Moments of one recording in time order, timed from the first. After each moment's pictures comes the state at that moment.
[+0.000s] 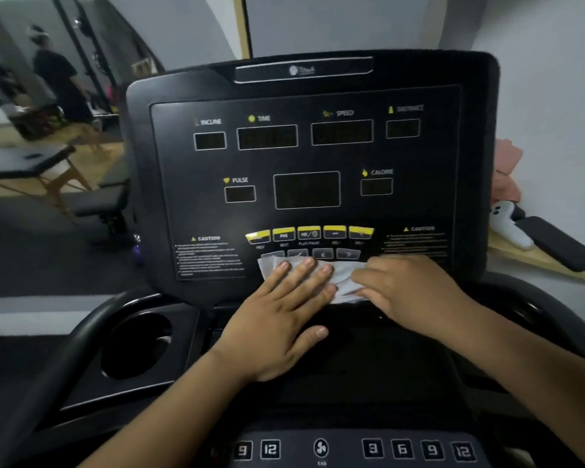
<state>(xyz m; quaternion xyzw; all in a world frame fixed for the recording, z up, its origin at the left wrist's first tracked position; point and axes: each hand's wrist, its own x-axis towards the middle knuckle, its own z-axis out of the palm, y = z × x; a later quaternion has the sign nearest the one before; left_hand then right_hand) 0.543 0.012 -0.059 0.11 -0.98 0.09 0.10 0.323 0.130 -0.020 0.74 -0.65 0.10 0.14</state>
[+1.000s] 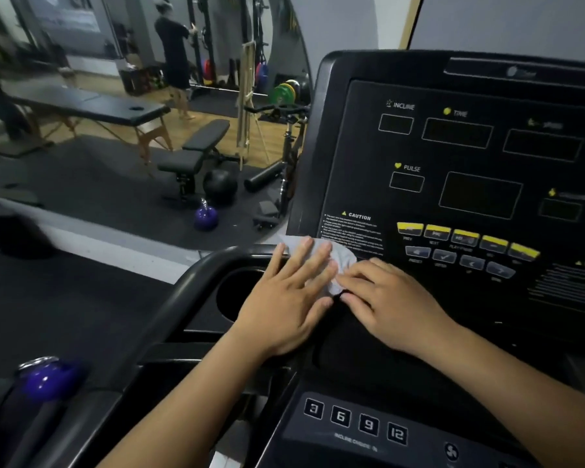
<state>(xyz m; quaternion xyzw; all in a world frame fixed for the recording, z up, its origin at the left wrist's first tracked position) 0.684 -0.033 -0.087 0.30 -0.93 0.04 0.19 0.488 0.038 -0.046 0.81 -0.56 0.16 0.08</state>
